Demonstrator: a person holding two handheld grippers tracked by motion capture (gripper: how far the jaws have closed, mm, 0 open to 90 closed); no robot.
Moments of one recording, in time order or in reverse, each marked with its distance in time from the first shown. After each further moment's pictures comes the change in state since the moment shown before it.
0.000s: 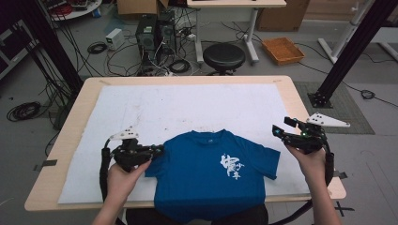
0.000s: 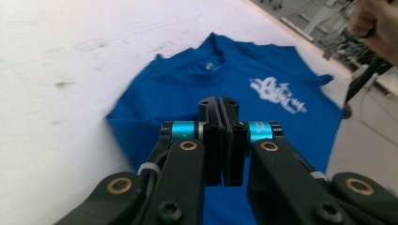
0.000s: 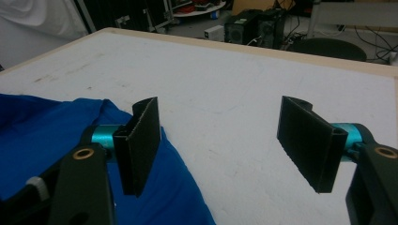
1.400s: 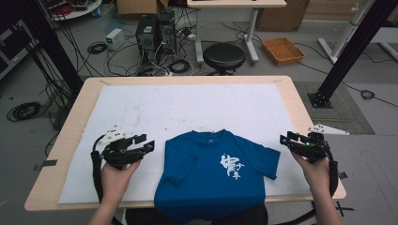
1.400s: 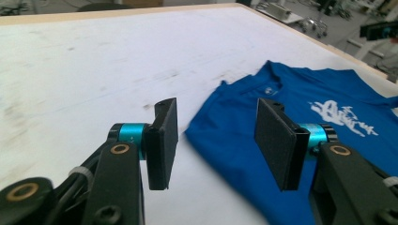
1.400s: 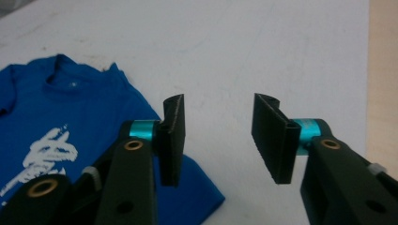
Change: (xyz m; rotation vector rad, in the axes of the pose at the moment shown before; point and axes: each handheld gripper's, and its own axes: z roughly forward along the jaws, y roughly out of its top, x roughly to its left) left arm 0.033 -0.021 -0.031 -0.167 0.206 0.070; right arm -0.023 -0.042 -0.006 0.157 -0.092 0.104
